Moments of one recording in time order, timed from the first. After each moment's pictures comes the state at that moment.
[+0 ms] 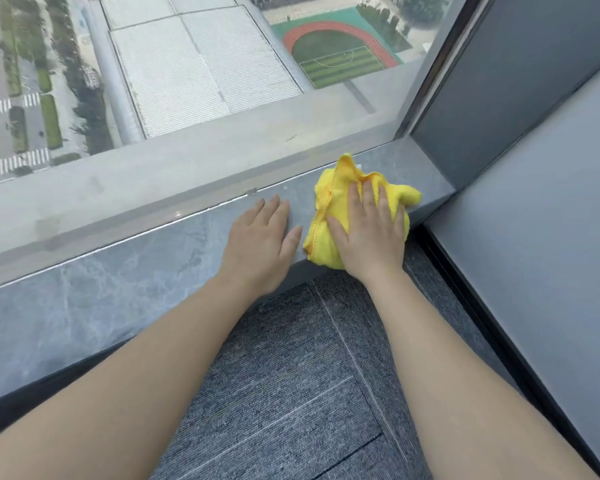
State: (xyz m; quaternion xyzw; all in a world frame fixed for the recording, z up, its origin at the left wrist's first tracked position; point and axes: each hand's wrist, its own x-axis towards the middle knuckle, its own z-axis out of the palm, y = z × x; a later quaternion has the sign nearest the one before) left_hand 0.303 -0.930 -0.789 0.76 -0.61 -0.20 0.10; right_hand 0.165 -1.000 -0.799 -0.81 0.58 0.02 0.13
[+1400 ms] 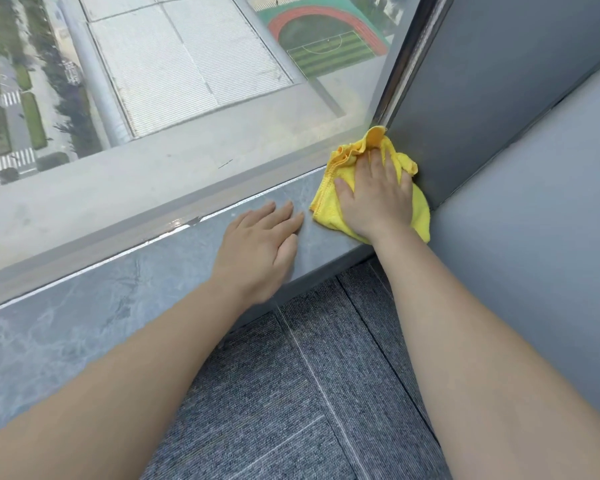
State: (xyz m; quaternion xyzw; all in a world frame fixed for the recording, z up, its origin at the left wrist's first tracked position) left_hand 0.273 -0.990 -0.794 0.72 -0.66 -0.19 0.11; right_hand 0.142 -1.107 -0.797 -0.78 0.61 0.03 0.13
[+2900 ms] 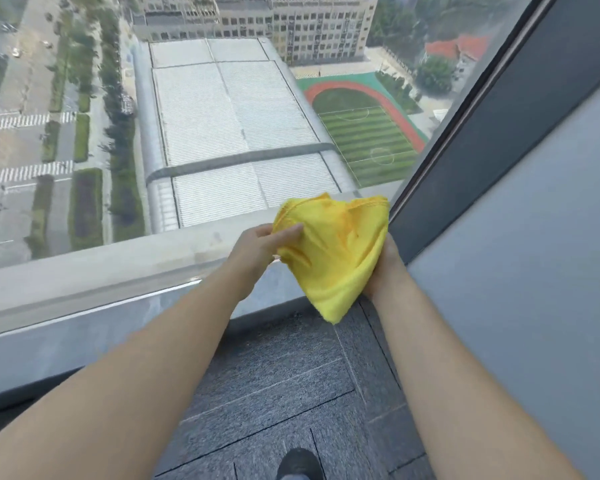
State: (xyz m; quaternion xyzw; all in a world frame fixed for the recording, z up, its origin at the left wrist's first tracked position) left_hand 0.344 -0.794 -0.434 0.64 -0.25 -0.52 0.50; right_hand 0.209 -0.870 -0.424 -0.28 0.40 -0.24 0.84
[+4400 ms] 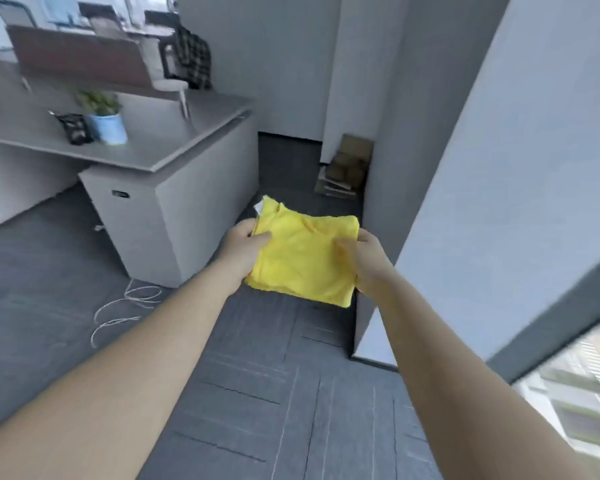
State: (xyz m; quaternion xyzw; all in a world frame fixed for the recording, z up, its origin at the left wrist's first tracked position) left_hand 0.062 0.002 0.033 0.62 0.43 0.35 0.55; right_hand 0.211 -0.078 0.035 -0.68 -0.31 0.38 0.54
